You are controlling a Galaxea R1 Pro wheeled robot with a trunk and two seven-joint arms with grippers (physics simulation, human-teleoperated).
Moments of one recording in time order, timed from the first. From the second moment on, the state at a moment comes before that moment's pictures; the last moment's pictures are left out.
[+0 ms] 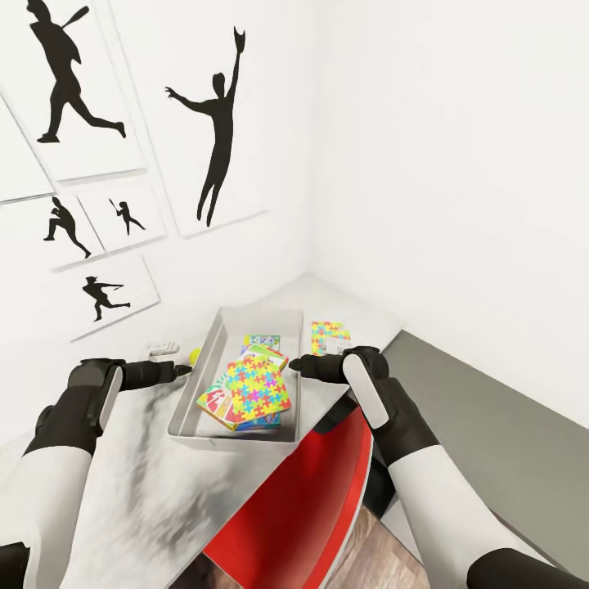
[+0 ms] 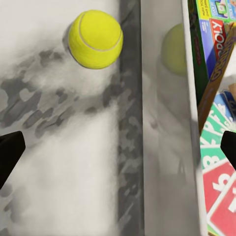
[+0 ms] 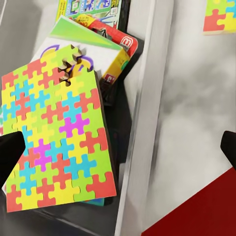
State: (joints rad) left arm -0.83 0.19 0.21 -0.97 -0.11 0.84 -0.48; right arm -0.83 0.17 0.21 -1.10 -0.58 0.93 -0.26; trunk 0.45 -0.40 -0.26
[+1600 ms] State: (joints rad) left arm -0.83 0.19 0.10 -0.96 -0.10 0.84 -0.49; right arm -0.83 0.17 0.21 -1.08 -0.58 0.93 -0.26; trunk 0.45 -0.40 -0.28
